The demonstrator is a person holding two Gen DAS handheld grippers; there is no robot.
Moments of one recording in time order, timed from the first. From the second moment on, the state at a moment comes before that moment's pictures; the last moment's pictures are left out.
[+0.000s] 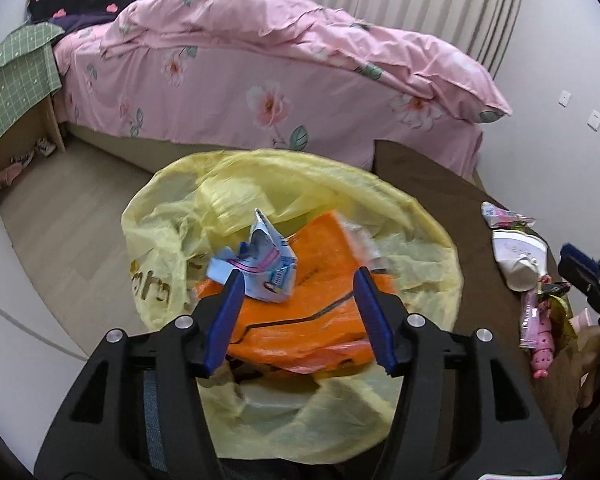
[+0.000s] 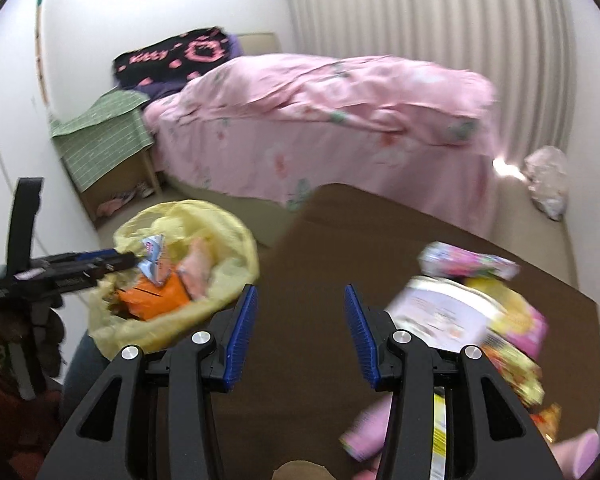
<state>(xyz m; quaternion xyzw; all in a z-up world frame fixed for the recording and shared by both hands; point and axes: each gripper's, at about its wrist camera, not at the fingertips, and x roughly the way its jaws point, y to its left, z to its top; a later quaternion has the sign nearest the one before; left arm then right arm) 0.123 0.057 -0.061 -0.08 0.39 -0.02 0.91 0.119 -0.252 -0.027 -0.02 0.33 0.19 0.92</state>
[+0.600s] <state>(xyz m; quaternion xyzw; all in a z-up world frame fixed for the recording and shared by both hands) 0.199 -0.140 -0.046 0.00 0.35 -0.31 0.88 0.043 -0.376 -0.055 0.03 0.32 0.10 0.94</state>
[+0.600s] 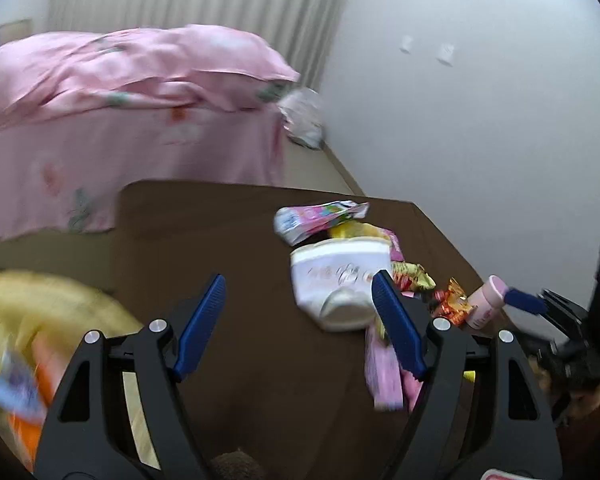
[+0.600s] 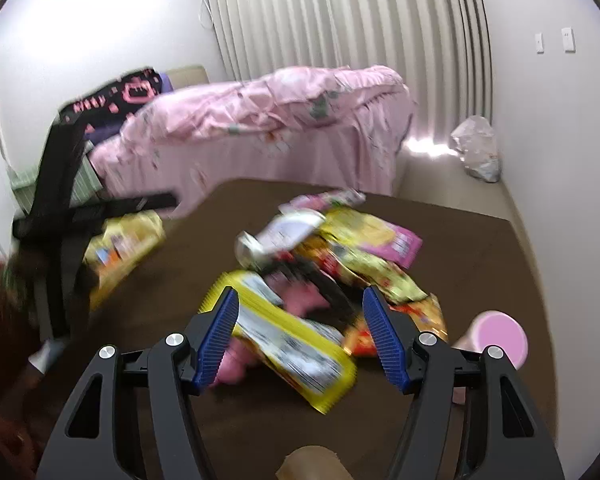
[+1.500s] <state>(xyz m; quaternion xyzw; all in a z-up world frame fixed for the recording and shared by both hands) 0.279 -0.232 -0.119 0.13 0.45 -0.29 0.83 0.042 -0.386 -0.083 0.02 0.34 0.06 0.94</state>
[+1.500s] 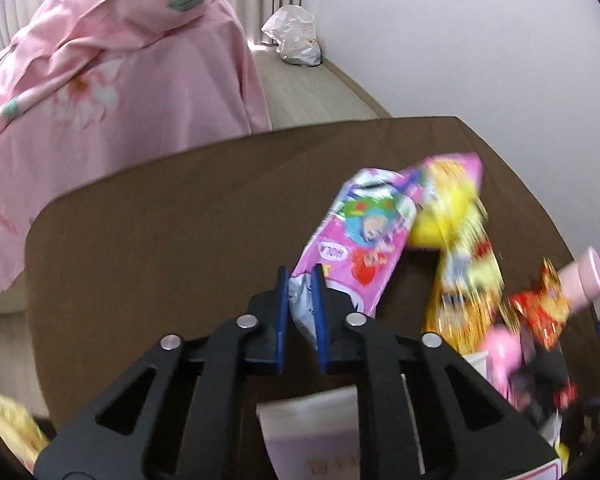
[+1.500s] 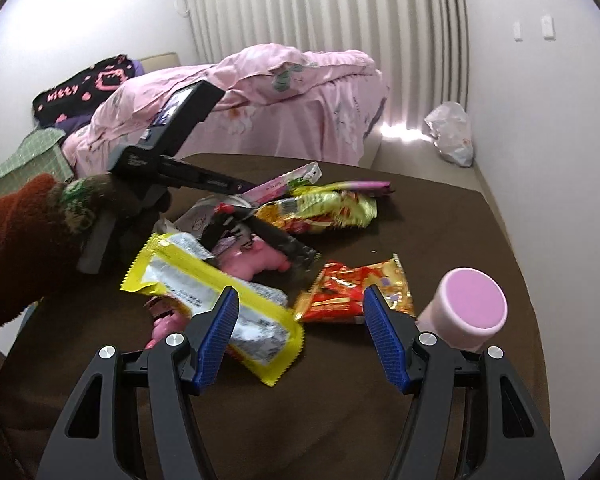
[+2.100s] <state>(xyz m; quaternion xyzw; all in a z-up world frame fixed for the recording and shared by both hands) 0.181 -0.121 -0.083 -0.01 0.43 -0.25 0.87 0.084 -0.369 -0.039 0.01 0.31 0.07 0.95</state>
